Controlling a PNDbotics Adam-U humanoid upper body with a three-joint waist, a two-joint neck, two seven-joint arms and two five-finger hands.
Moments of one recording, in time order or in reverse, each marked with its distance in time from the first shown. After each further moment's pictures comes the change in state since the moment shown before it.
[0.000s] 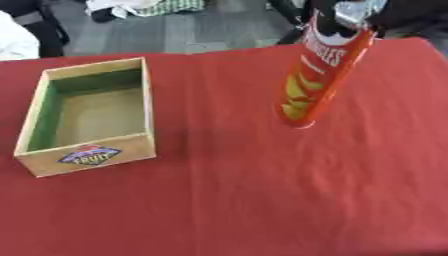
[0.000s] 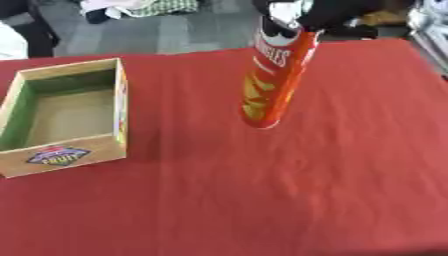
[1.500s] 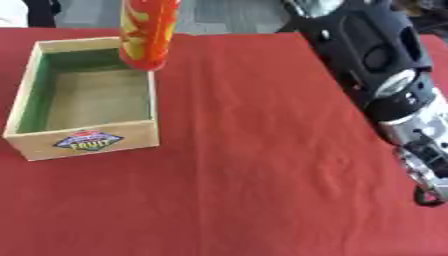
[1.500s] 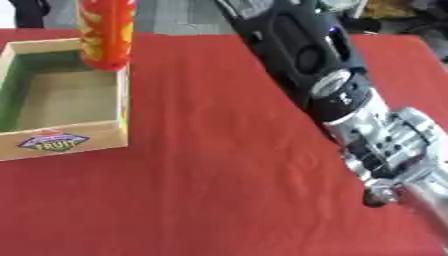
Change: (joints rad) left arm -0.115 0.000 -0.024 -0.025 -0.012 0.008 -0.023; right arm -0.403 0.567 0.025 0.592 0.255 -0.165 -0.078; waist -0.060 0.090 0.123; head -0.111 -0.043
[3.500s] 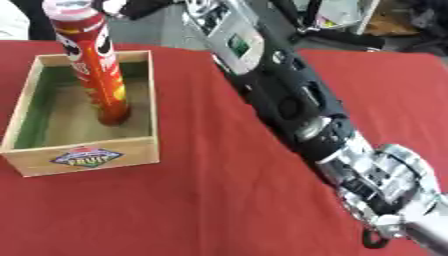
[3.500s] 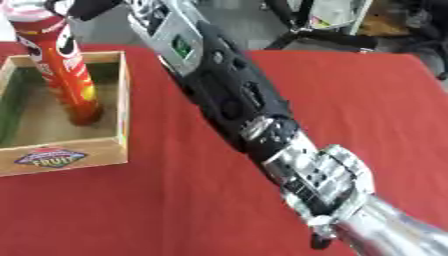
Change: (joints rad) left arm 0.006 -0.009 0.000 -0.011 0.005 0.002 0.005; right arm 0.074 0.048 -0.067 0.091 0.245 -0.065 -0.014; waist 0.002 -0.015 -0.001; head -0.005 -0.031
